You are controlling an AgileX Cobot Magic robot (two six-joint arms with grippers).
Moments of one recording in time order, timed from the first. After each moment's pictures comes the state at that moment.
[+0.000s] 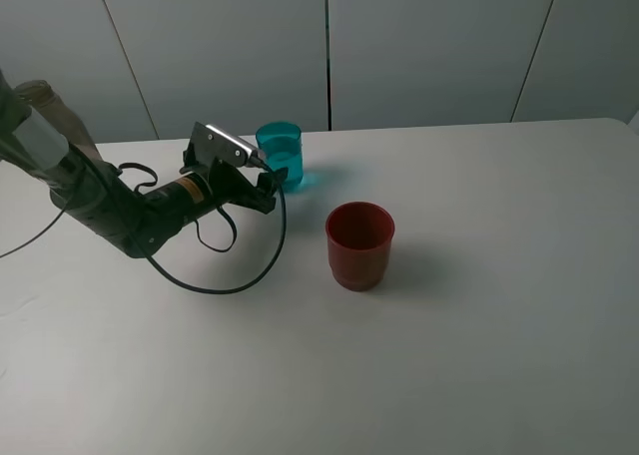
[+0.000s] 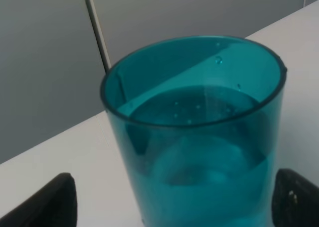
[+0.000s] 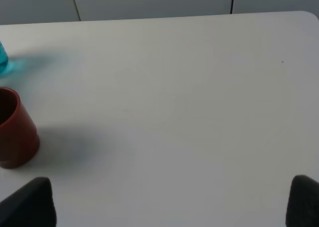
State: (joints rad) left arm -0.33 2.38 -1.03 0.29 -1.08 0.03; right arm -0.01 0.00 -0.50 0.06 1.10 0.00
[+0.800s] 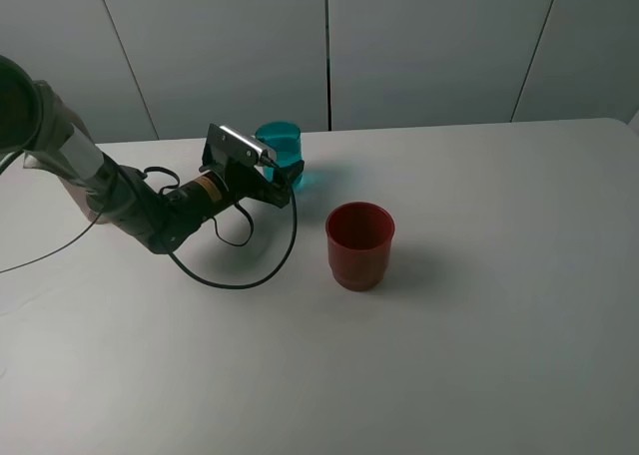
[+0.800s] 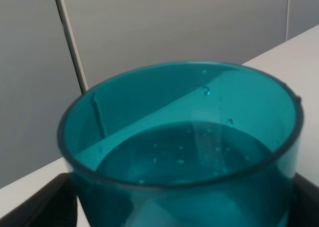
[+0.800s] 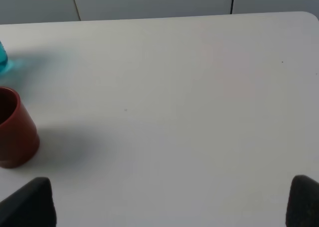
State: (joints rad) left arm -0.33 2.50 -1.21 0.35 -1.14 -0.03; right arm -0.01 0.00 -0.50 0.06 1.10 -0.01
